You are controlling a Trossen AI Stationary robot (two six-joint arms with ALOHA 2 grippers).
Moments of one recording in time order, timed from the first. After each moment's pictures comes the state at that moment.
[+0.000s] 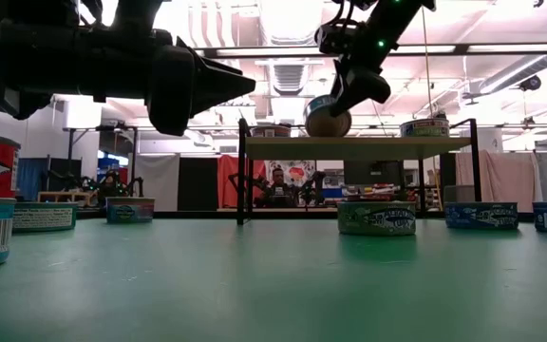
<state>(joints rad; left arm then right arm) -0.43 1.86 0.53 1.49 -0.87 0.65 -0.21 1.50 1.22 -0.54 0.51 -0.61</state>
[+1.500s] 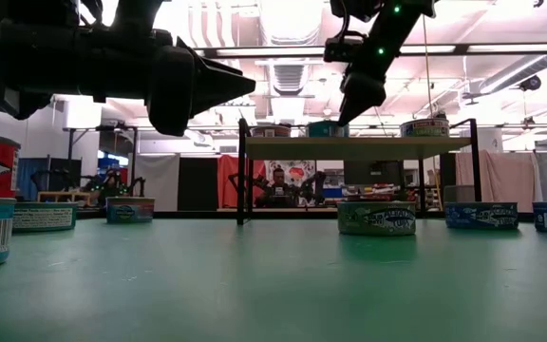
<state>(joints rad) -0.43 1.86 0.53 1.49 -0.87 0.65 -0.28 1.50 1.22 -0.59 0.51 -0.39</state>
